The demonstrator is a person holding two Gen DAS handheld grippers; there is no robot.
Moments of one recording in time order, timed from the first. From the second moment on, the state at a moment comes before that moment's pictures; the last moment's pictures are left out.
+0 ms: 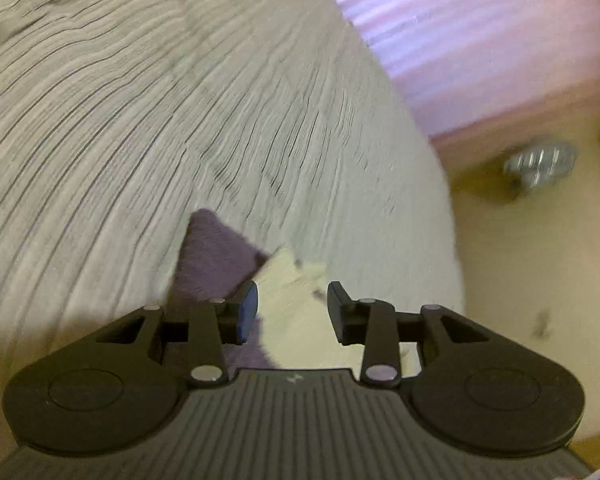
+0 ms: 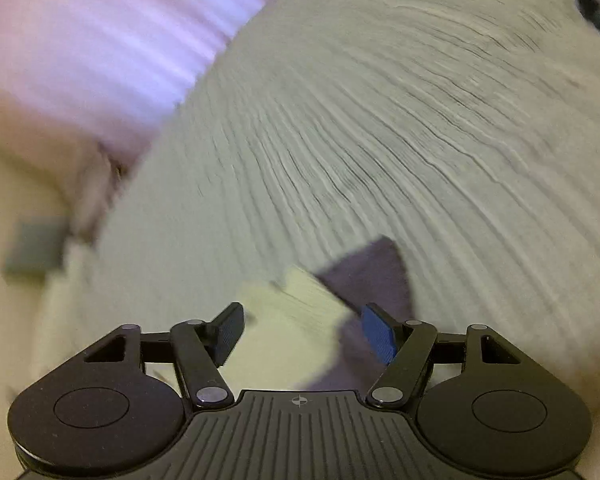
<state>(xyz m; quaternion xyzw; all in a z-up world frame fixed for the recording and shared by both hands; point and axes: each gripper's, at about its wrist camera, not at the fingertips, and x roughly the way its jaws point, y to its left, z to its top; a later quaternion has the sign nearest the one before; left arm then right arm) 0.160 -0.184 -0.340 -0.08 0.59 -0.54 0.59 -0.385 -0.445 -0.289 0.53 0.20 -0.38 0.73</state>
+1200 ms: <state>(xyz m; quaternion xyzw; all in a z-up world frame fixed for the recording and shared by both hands) 0.109 -0.248 -0.366 0.18 0.49 -0.63 0.57 -0.327 -0.442 -0.337 0.36 0.34 -0.36 0.79</state>
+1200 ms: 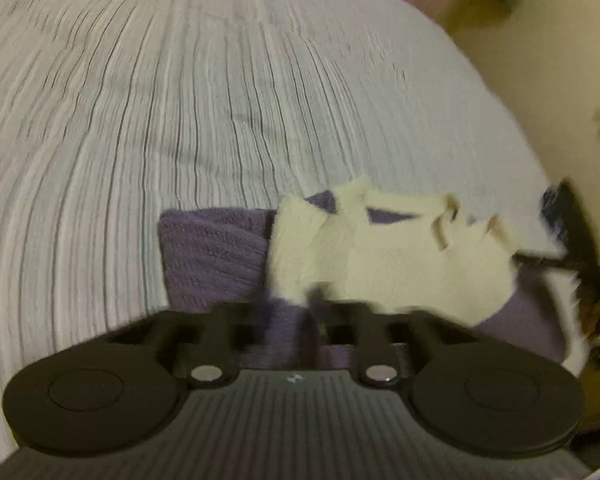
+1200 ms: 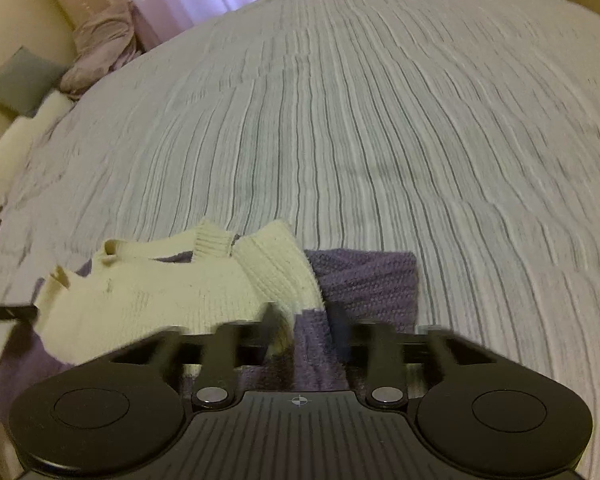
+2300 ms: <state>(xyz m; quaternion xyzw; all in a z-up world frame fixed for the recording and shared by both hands) 0.095 -0.168 -0.335 0.10 0.48 -0.60 0.64 -0.327 -0.365 -0.296 0.28 0.35 -0.41 0.79</state>
